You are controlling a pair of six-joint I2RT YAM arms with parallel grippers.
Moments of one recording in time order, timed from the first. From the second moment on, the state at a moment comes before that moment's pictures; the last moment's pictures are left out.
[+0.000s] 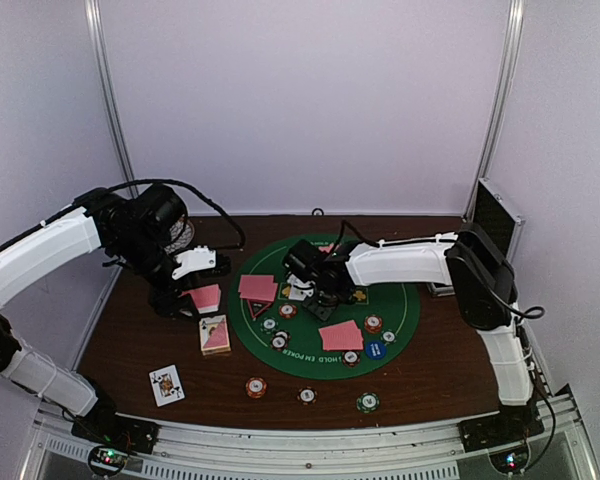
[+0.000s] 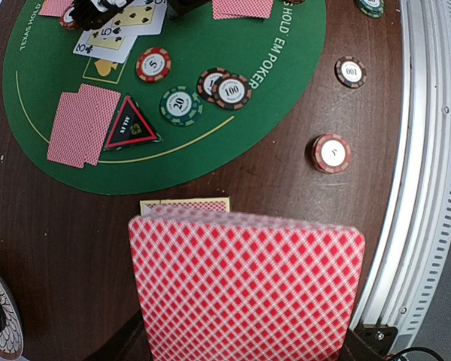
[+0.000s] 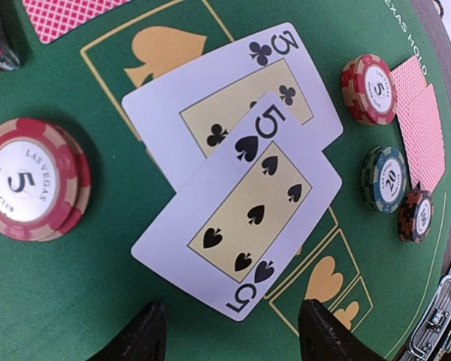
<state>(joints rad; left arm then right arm) -0.60 1.36 1.29 -1.18 0.26 0.73 0.91 2.22 1.70 -0.67 0.40 -0.07</state>
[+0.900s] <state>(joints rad) -0.60 1.36 1.29 -1.18 0.26 0.73 0.85 2.20 1.78 -0.66 0.30 0.05</state>
